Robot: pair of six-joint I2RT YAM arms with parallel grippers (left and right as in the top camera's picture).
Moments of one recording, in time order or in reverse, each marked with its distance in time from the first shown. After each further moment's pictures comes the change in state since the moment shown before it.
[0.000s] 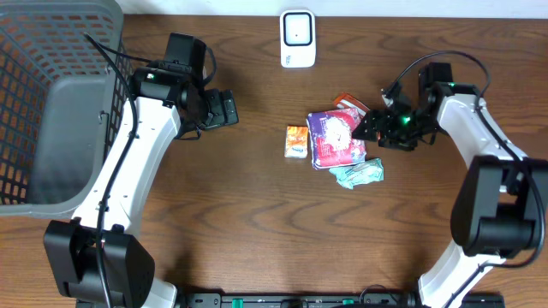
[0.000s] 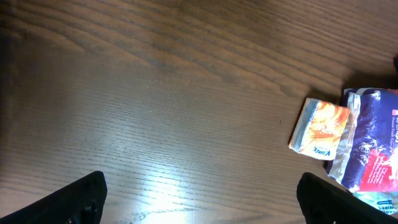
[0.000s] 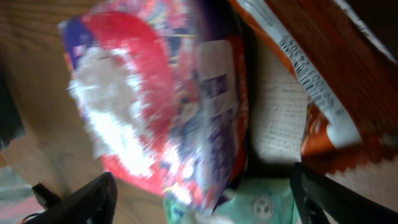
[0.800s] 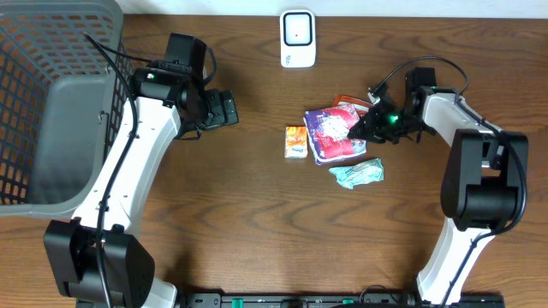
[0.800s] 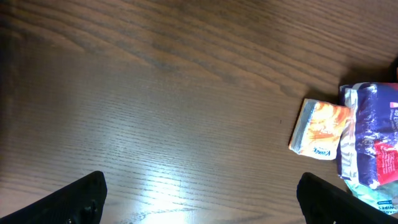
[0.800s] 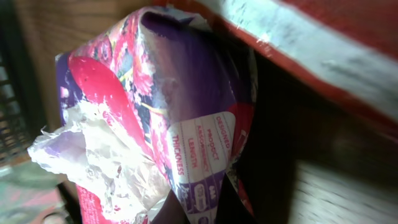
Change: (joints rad) left arm 0.000 0.000 0.000 0.000 0.000 0.000; right arm 0.011 0.167 0.026 0.172 -0.161 0.006
